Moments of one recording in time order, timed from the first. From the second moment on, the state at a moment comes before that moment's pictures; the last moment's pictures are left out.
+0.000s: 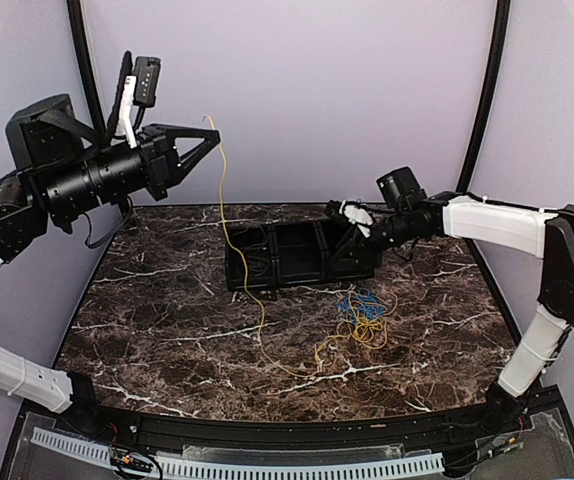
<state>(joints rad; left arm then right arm) -1.04 1.12 1.48 -0.33 -0.10 -0.14 0.50 1.69 1.30 -0.43 -0.51 -0.51</state>
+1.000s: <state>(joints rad) -1.04 1.01 1.24 -0.29 -0.17 -0.30 0.75 1.95 1.30 -0.60 -0.65 -0.59</state>
